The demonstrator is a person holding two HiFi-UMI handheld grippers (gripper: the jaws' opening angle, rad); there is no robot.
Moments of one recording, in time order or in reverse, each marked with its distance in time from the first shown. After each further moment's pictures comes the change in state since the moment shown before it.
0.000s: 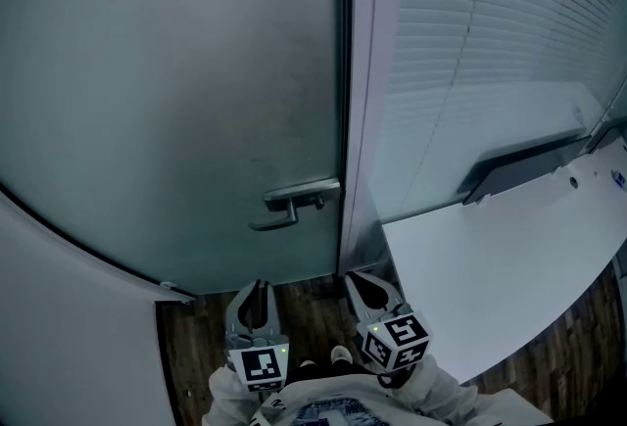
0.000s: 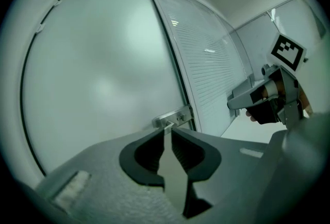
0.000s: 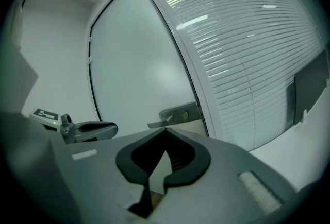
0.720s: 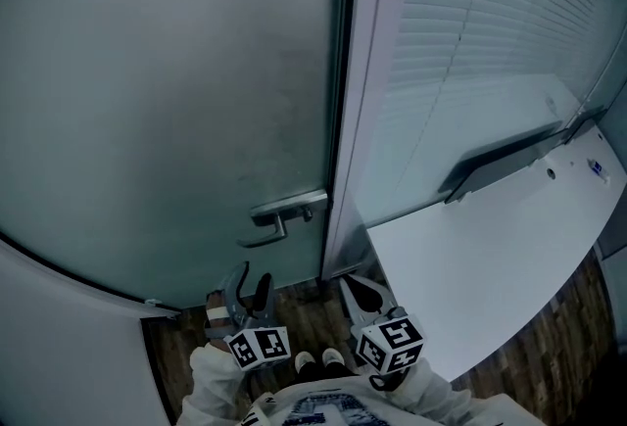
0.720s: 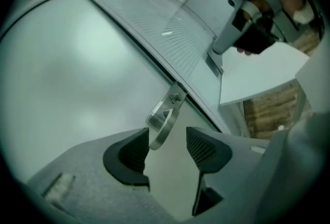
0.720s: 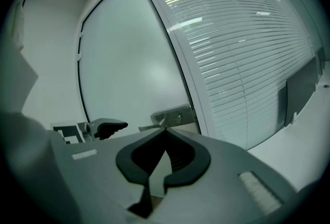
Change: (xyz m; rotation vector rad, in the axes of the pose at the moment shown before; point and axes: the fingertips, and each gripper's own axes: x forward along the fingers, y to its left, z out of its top) left arm 0.080 0.000 -0.031 0.558 0.094 -0.139; right arm 0.015 -0.009 0.010 0.012 0.000 -0.115
